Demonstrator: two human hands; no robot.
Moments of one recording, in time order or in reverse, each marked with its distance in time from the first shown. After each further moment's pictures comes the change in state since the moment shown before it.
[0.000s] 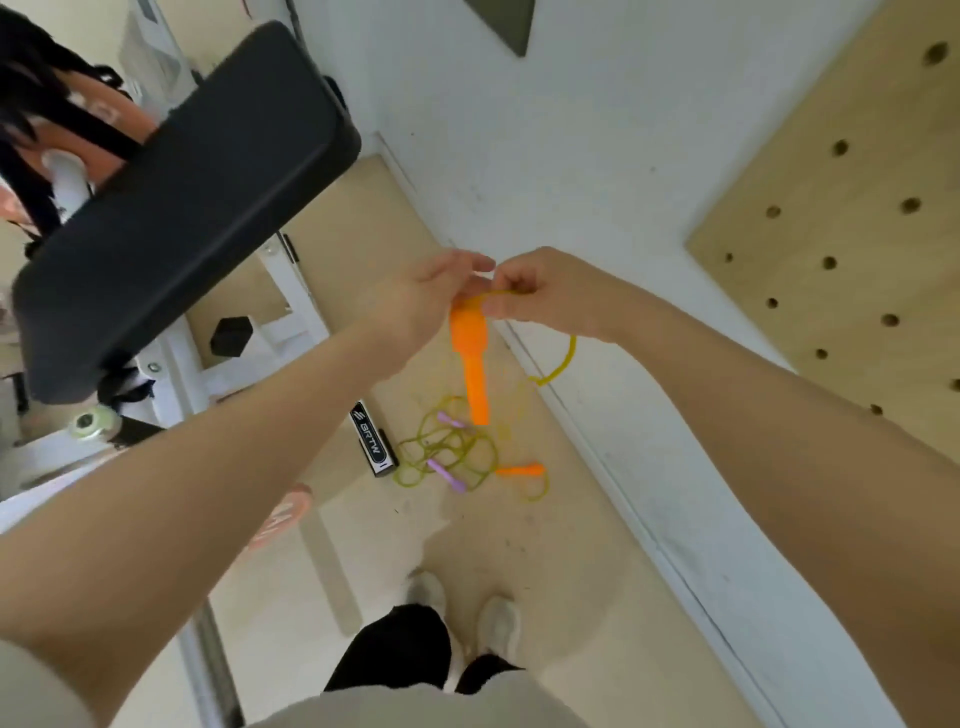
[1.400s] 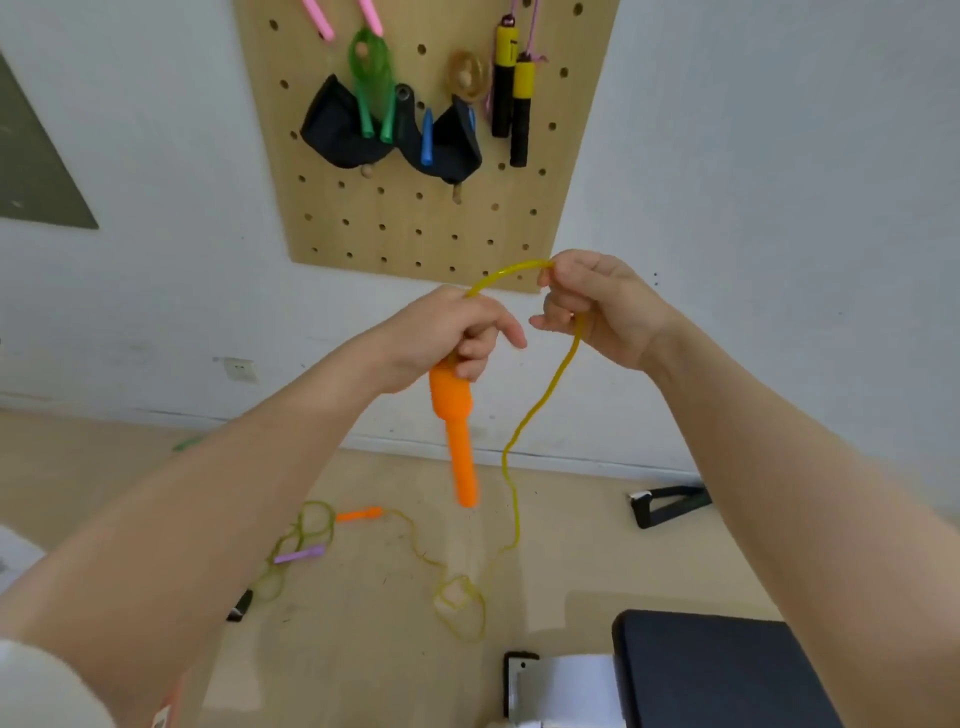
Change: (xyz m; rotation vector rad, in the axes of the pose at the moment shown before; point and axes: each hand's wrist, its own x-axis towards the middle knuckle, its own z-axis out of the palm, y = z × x) left_hand -0.406 0.071 0.038 0.094 -1.324 0.427; right_hand -0.491 -0.194 0.205 0.766 1.109 0.058
